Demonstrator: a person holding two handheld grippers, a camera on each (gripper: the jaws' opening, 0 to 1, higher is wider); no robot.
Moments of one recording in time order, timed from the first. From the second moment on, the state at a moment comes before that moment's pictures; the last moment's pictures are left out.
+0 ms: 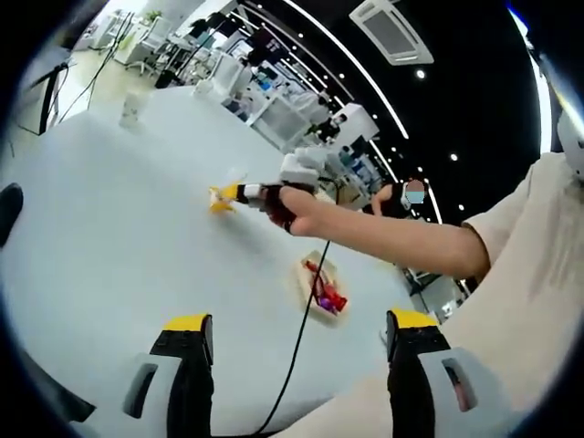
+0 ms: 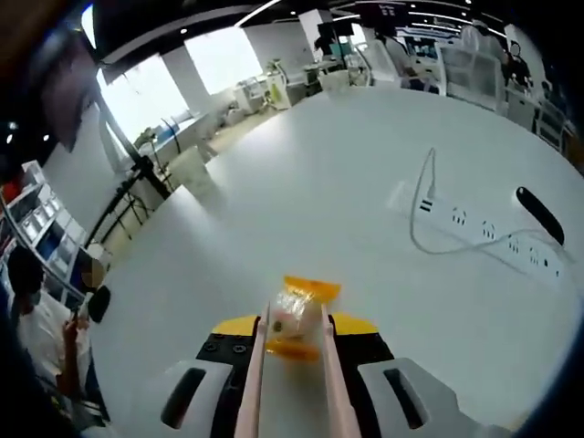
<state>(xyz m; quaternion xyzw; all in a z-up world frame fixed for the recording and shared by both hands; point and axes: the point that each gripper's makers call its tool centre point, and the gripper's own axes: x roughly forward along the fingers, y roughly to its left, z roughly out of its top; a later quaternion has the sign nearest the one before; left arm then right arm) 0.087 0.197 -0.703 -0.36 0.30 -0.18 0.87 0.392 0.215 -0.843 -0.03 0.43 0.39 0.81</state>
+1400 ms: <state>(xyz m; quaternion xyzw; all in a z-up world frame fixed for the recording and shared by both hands) 0.087 0.197 -0.704 -0.37 0.30 -0.18 0.86 0.393 0.224 -0.859 -0.17 0.37 0.46 0.79</state>
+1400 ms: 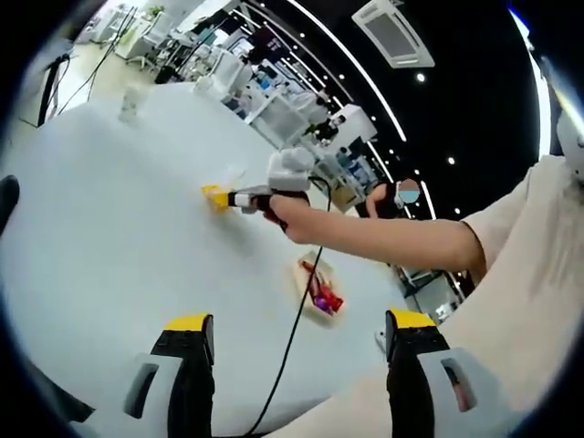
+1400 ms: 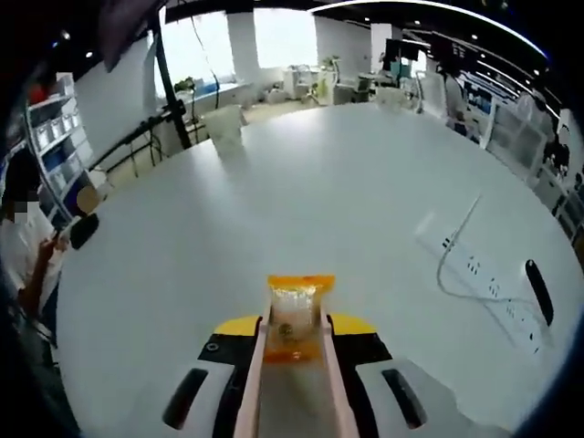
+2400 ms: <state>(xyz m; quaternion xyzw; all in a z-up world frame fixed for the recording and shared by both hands) 0.105 0.184 -0.694 -0.36 0.28 -0.22 0.86 0.395 0.181 -0.826 -0.16 0.36 0.43 0.81</state>
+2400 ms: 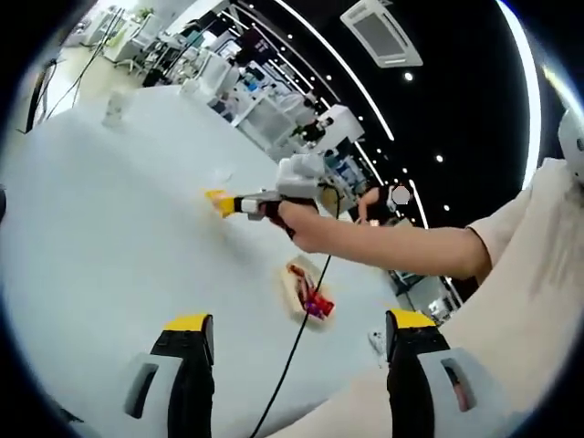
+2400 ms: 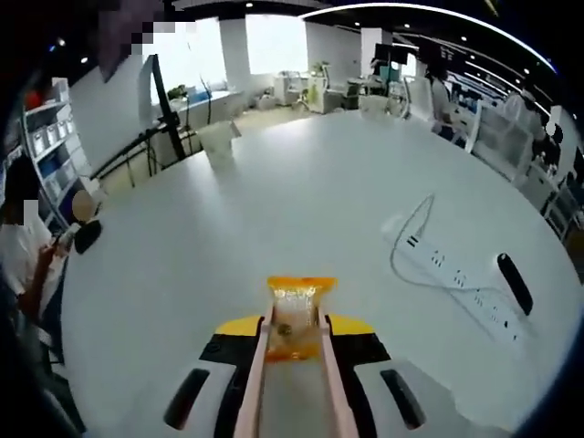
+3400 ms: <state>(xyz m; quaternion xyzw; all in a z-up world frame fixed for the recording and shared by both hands) 0.101 0.168 -0.675 -0.35 0.27 -0.29 0.85 0.385 0.146 -0.752 -0.07 0.32 0.38 0.86</state>
